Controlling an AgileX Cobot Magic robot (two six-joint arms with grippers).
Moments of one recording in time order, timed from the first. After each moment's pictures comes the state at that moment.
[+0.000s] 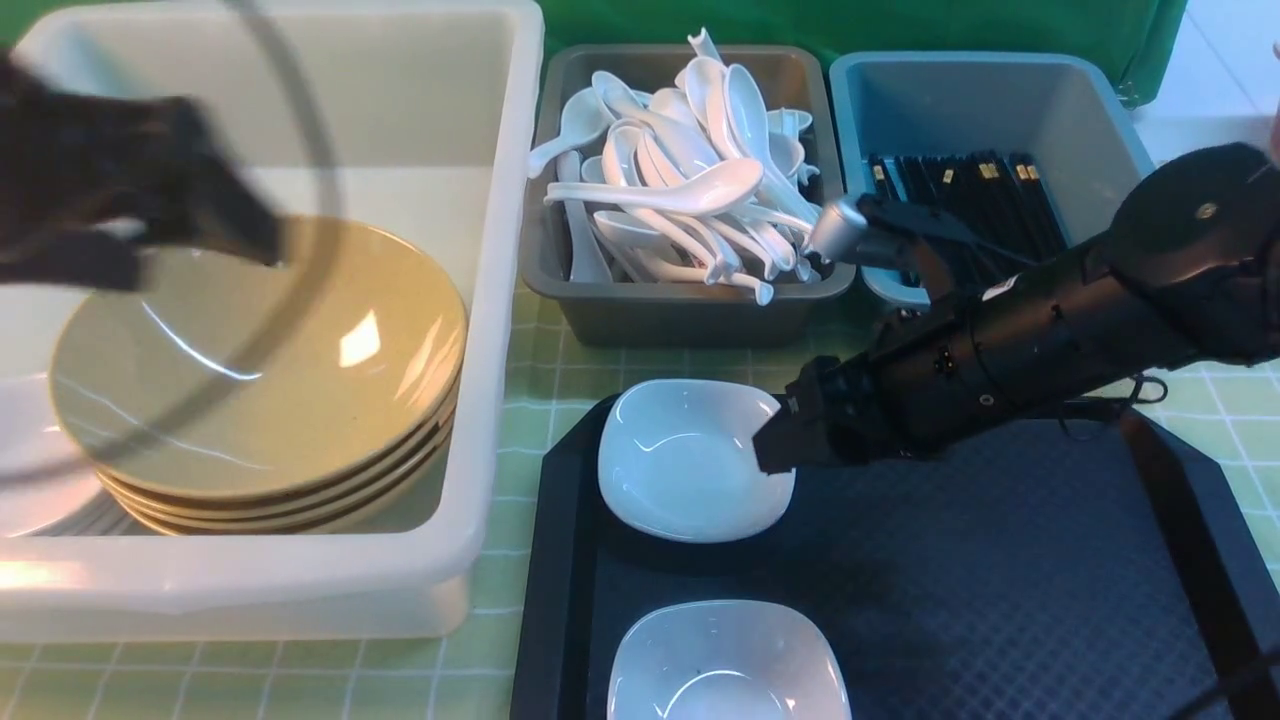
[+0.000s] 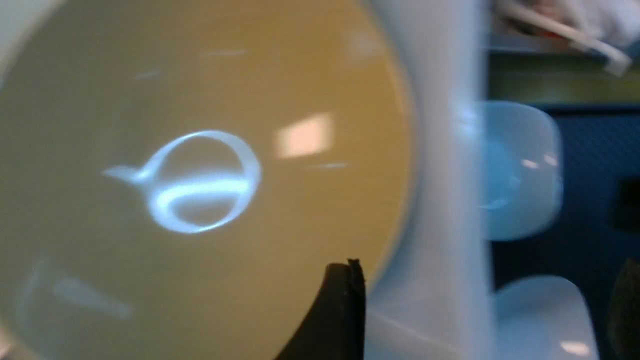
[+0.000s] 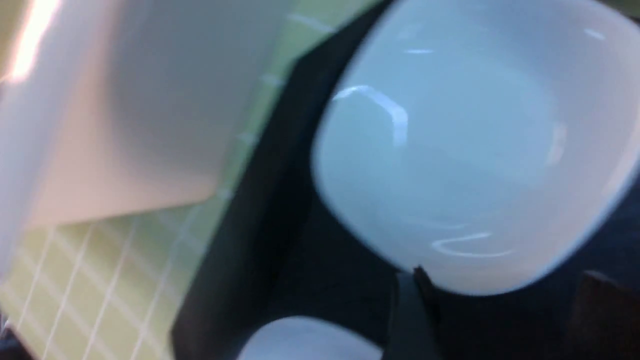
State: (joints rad) right arm 0.36 1.68 -1.06 0.81 0.54 -0.43; left arm -0.10 1.19 -1.26 -0.37 1.15 0.20
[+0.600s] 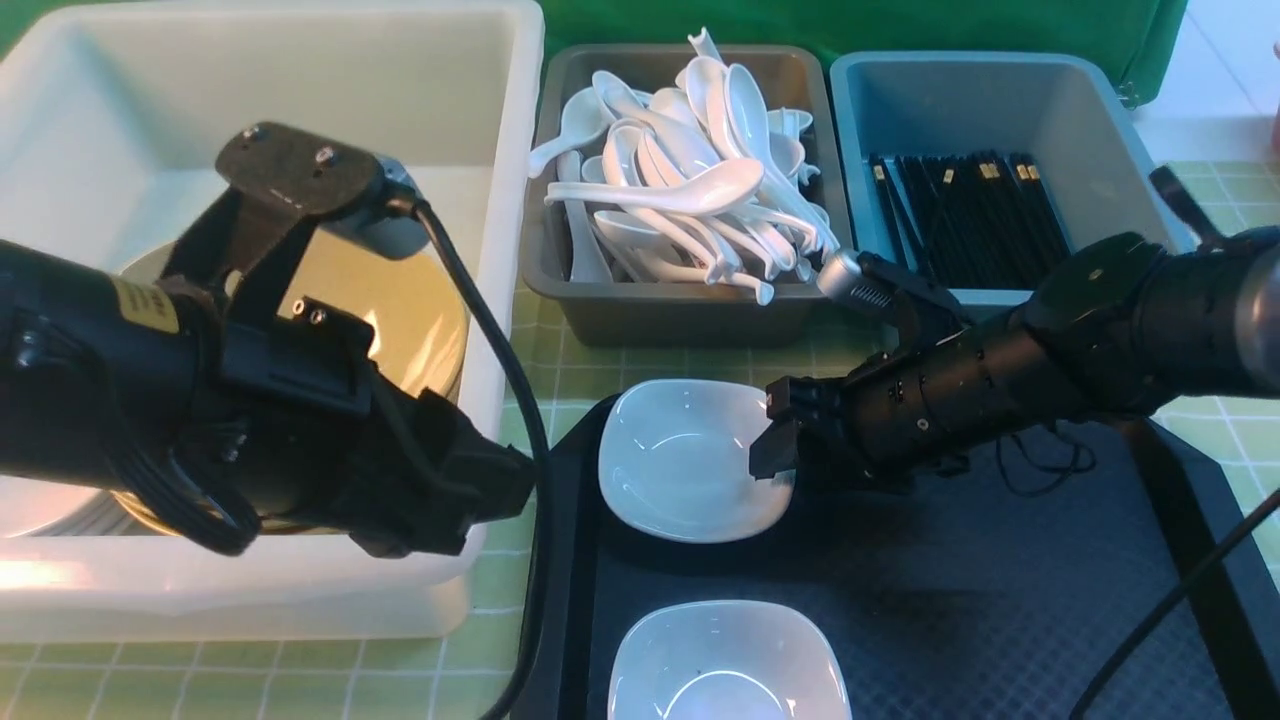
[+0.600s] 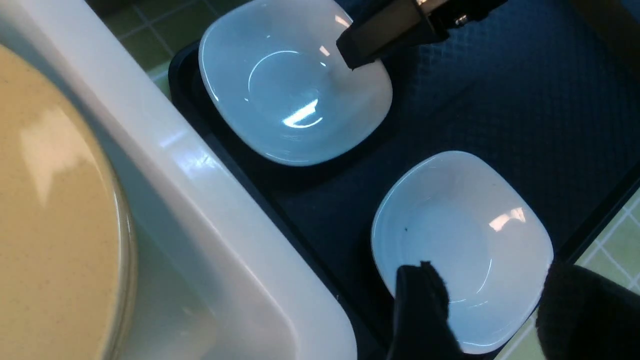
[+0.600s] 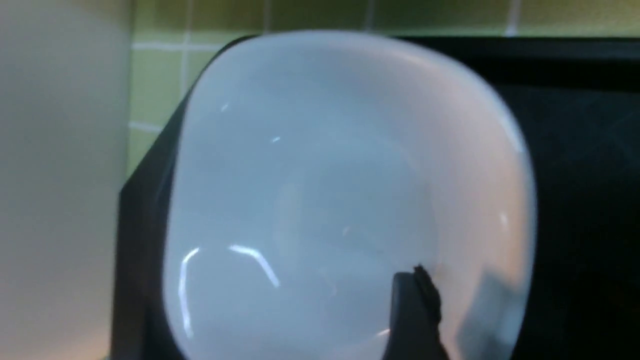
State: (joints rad) right arm 0.34 1.89 -1.06 1.03 0.38 -0.44; left arm -0.45 1.09 -0.94 -0.44 0.89 0.43
